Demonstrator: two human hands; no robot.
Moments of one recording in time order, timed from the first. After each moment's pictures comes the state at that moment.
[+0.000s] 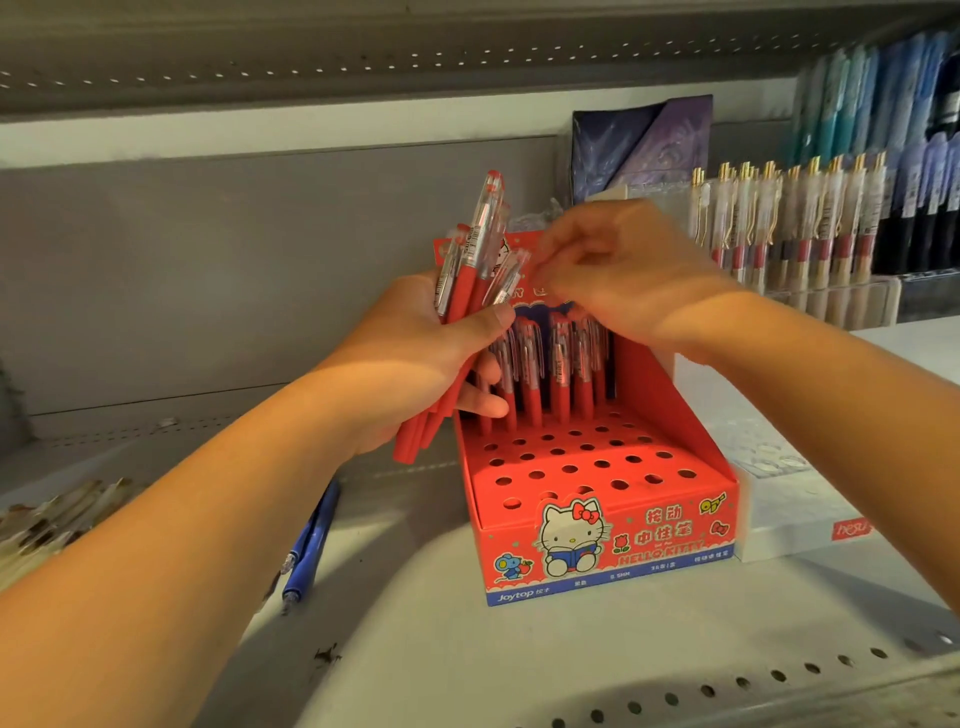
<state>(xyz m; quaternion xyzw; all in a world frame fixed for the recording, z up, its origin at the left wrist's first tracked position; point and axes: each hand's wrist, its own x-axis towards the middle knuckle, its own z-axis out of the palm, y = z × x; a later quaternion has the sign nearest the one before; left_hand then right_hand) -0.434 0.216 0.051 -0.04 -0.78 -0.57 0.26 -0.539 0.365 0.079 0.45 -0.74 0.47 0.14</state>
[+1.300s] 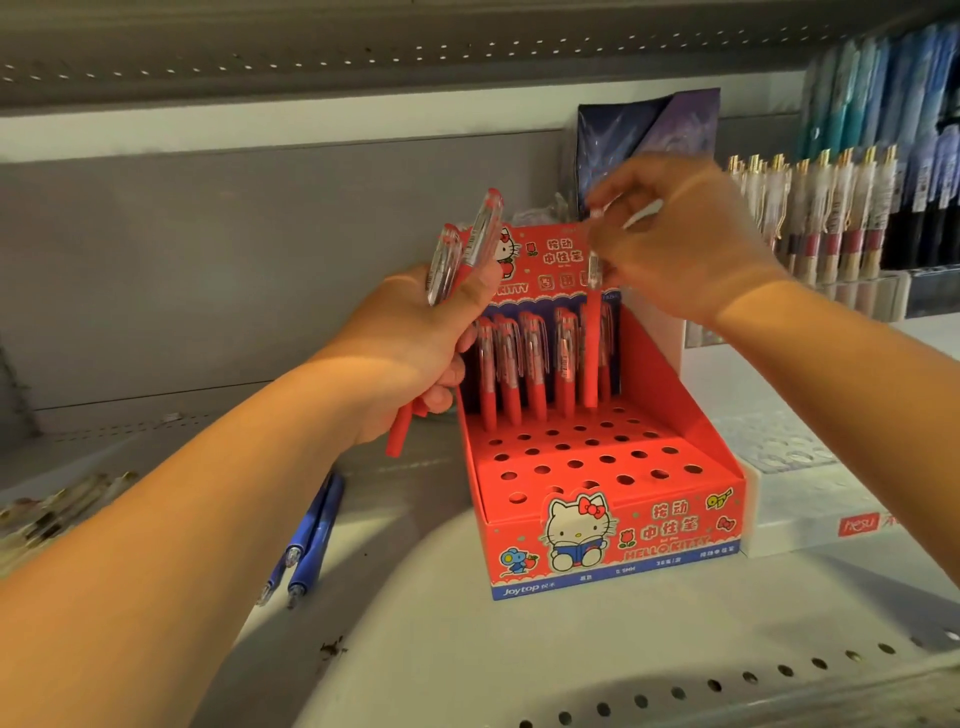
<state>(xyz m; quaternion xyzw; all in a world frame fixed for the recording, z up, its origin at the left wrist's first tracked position) -0.426 0.217 0.057 0.05 -0.78 -0.56 0.27 -0.558 0.376 0.085 0.39 -0.73 0.49 0.27</state>
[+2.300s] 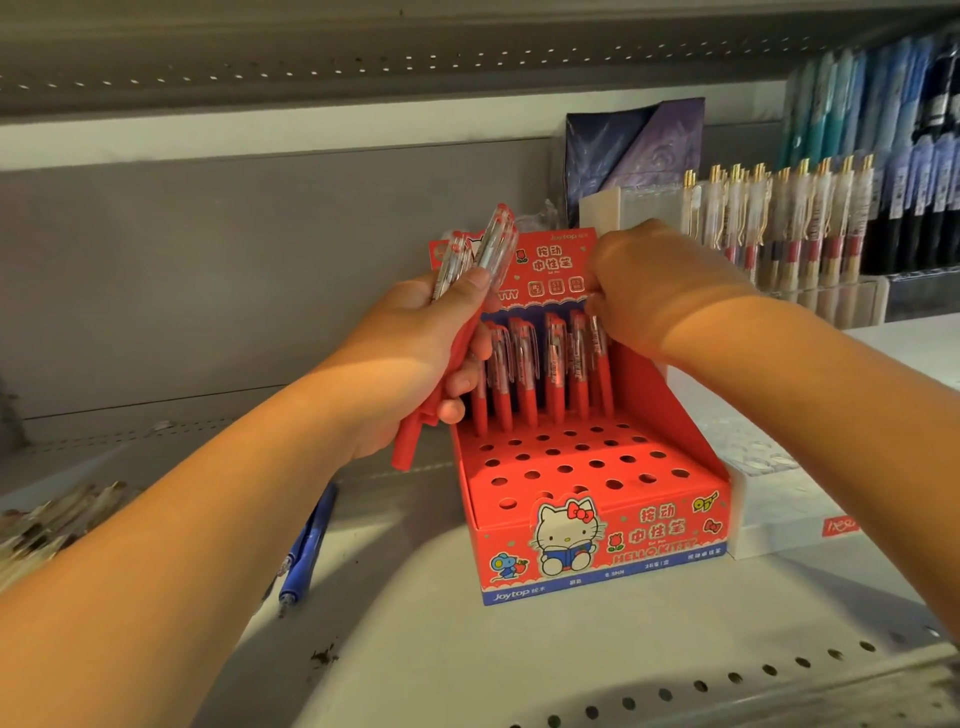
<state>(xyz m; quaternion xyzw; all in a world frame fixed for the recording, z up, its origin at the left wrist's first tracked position) -0.425 0.223 0.054 -0.01 -0.75 -0.62 0.24 -0.546 0.372 0.080 0.32 -0.90 0.07 0.30</state>
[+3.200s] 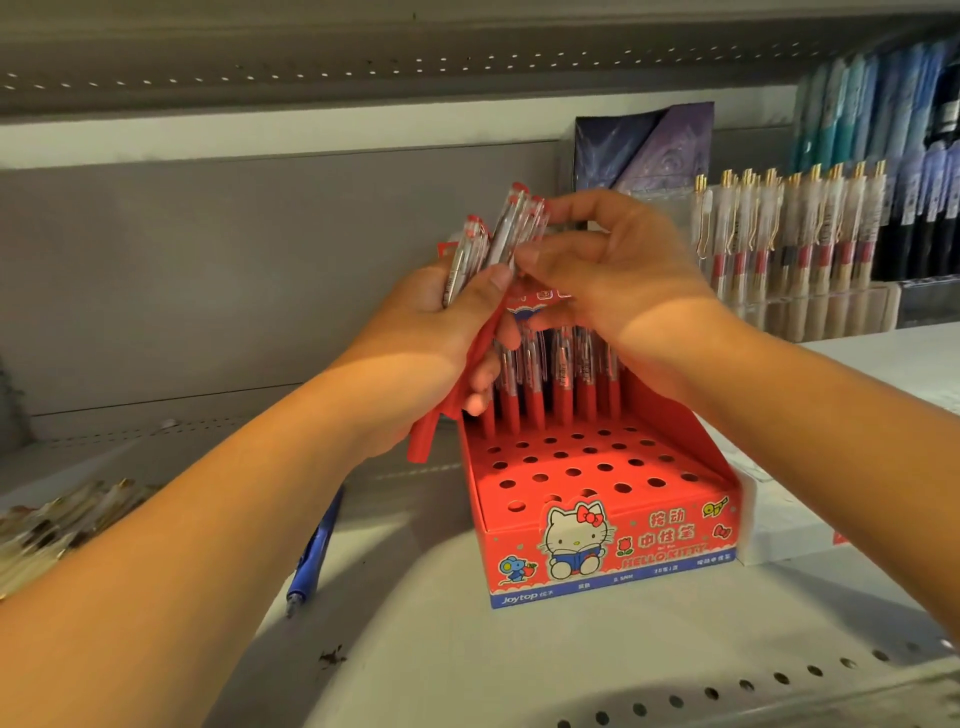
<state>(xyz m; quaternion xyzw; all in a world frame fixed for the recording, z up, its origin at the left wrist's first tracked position) -0.425 0.225 0.055 -0.08 -0.78 -0.56 0.27 -0.516 0.351 0.071 0.45 -0.55 0.71 0.02</state>
